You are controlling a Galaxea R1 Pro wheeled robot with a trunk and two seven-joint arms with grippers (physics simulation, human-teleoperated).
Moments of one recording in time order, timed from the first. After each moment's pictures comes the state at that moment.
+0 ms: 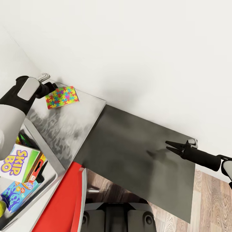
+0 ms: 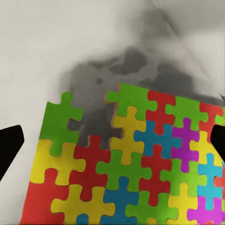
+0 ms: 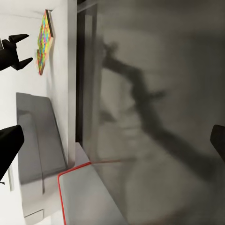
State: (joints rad) left arm -1.59 0.31 -0.30 -0.58 0.98 0.57 0.55; right arm -0.43 -0.51 -0.12 -1.48 -1.19 1.00 0.55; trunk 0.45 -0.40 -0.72
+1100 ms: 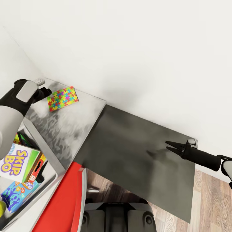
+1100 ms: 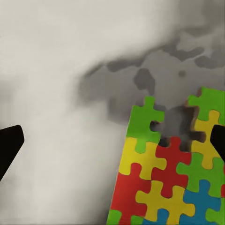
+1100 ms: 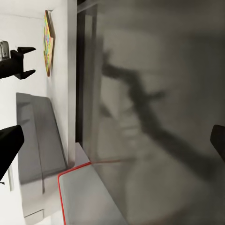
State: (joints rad) left arm -1.59 0.33 -0.30 -0.52 0.96 0.56 0.65; right arm -0.43 -0.51 -0.12 -1.48 -1.19 1.00 0.55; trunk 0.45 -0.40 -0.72
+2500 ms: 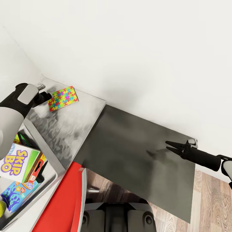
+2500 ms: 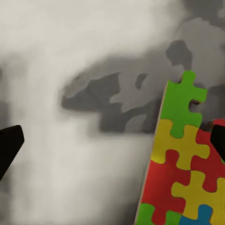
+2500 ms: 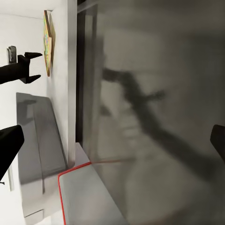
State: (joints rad) left arm -1.59 0.33 -0.31 -0.45 0.96 0.56 0.64; right arm -0.43 -0.51 -0.12 -1.48 -1.19 1.00 0.55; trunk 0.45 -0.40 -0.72
